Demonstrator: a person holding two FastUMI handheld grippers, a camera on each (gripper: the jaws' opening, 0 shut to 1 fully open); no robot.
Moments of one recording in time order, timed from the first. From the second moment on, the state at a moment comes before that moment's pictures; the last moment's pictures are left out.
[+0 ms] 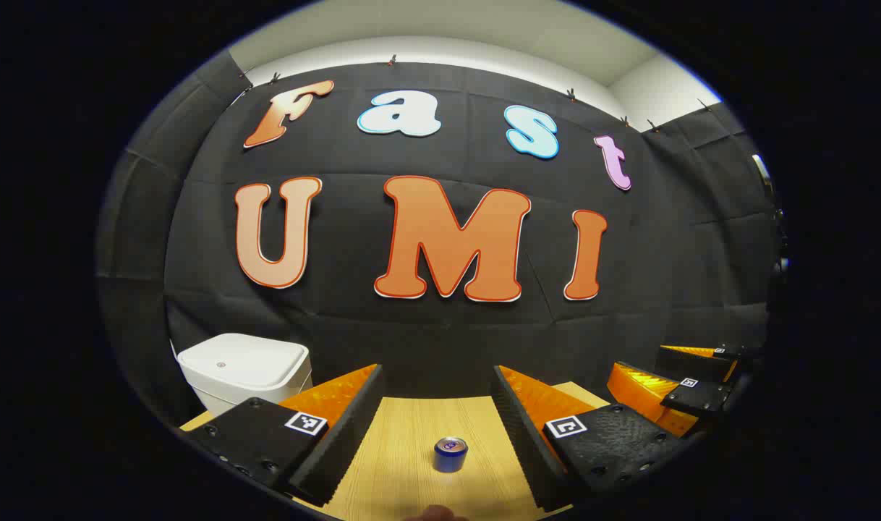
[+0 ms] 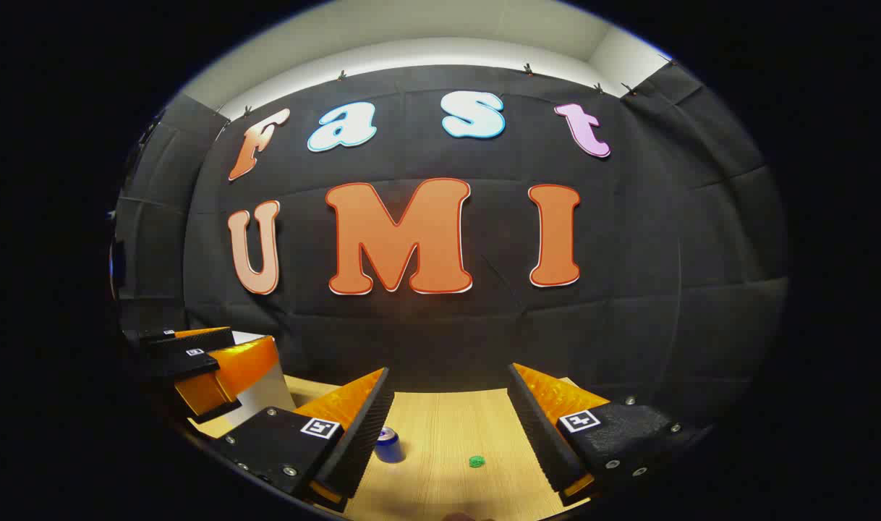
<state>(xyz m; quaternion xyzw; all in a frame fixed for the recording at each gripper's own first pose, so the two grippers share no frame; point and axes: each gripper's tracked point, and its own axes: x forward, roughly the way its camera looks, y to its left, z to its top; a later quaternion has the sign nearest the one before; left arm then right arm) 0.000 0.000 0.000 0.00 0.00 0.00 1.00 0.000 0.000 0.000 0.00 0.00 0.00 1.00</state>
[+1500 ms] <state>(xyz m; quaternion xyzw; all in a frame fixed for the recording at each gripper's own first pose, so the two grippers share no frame) -0.026 0.003 0.002 0.06 -0.01 0.05 1.00 -0.015 -0.014 -0.007 0.00 0.01 -0.02 1.00</state>
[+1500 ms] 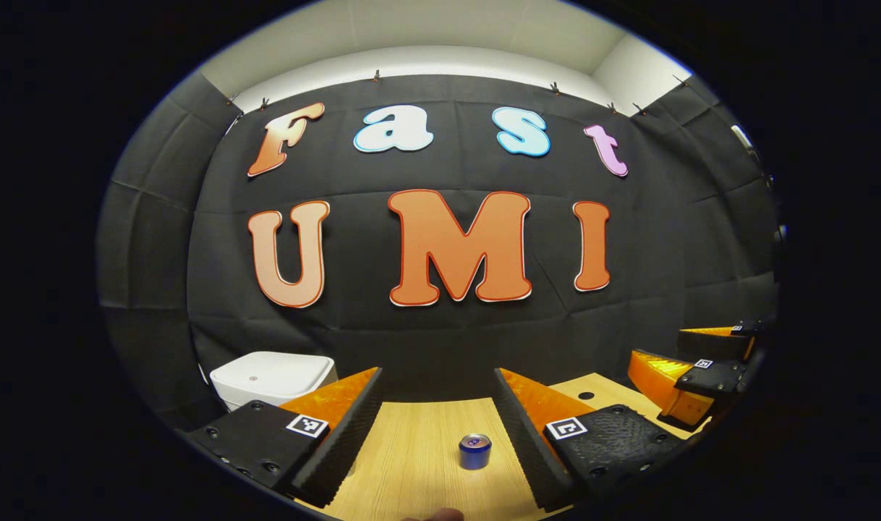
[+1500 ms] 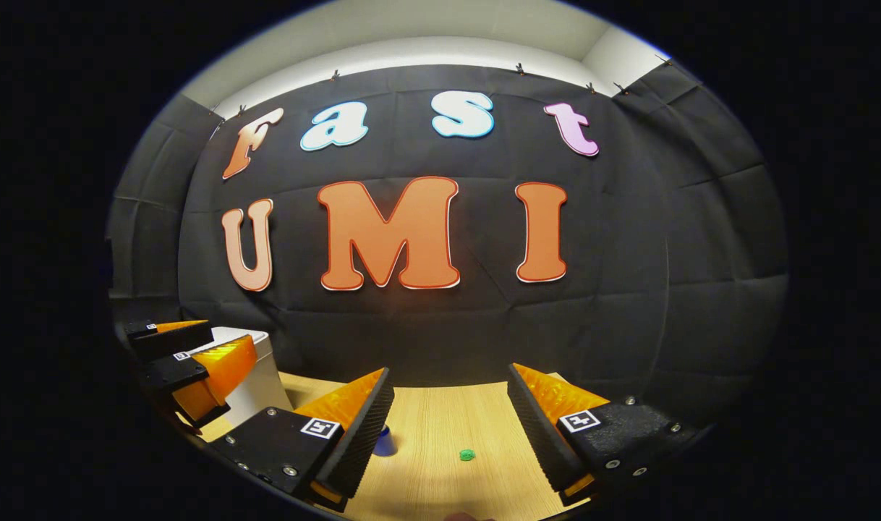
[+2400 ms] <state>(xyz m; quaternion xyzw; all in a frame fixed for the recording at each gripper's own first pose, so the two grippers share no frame) -0.004 0.004 -0.008 0.06 0.00 0.05 1.00 0.003 -0.017 -0.029 -0.01 0.03 -0.02 1.00</state>
